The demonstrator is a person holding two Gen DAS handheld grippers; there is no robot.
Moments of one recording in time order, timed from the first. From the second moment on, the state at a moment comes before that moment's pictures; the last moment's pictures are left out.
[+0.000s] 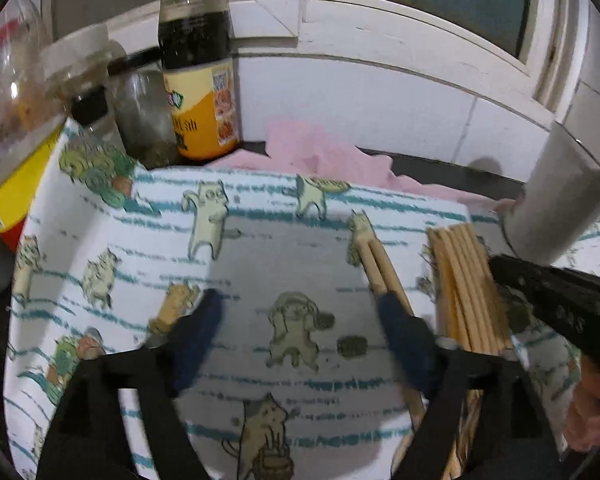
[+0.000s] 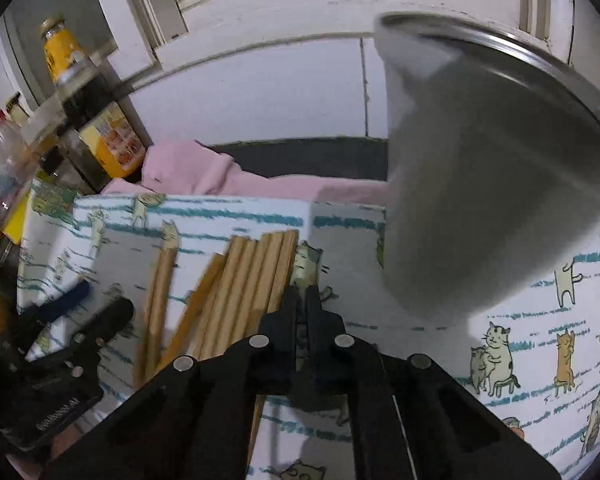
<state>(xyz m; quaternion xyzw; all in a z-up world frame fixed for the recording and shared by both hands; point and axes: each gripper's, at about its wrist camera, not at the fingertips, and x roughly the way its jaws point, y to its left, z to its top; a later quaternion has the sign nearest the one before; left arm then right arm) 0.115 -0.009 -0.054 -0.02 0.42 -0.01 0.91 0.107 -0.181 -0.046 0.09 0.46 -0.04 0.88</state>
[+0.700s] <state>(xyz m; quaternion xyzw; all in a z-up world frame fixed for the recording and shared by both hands) 0.151 -0.035 -0.052 0.00 0.48 -0.02 0.88 0.109 -0.185 -0.037 0.13 0.47 0.01 0.87</state>
